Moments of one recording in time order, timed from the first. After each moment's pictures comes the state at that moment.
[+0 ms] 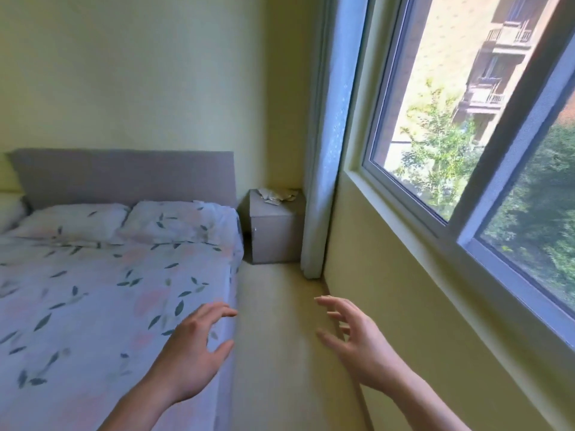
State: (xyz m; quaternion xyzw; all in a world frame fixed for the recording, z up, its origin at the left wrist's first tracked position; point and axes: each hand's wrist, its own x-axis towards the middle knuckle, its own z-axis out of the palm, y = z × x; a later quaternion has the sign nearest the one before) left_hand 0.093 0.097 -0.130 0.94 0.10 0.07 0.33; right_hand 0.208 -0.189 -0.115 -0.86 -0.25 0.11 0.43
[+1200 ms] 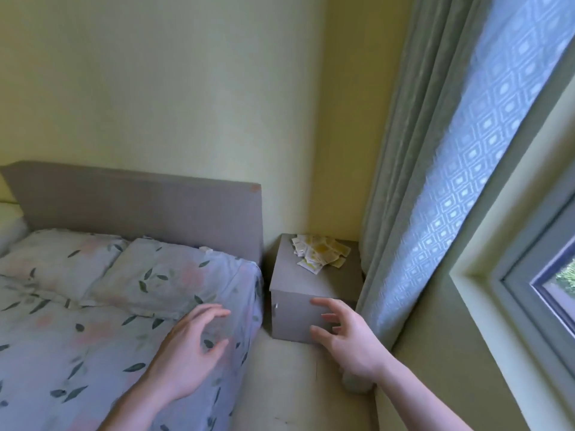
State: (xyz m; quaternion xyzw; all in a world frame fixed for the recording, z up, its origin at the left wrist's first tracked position) left_hand 0.777 0.370 -0.158 0.91 0.25 0.09 0.33; right_hand 0.985 0.132 -0.167 -0.81 -0.33 0.22 0.43
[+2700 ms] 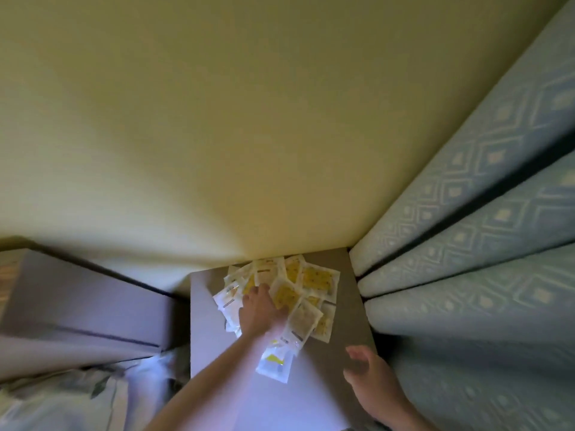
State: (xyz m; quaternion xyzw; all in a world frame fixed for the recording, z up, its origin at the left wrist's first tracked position) left_hand 1.614 0.575 -0.558 0.87 0.31 -0.23 0.30; right_hand 1.575 0.337 -0.508 -0.86 0.12 0.38 0.33
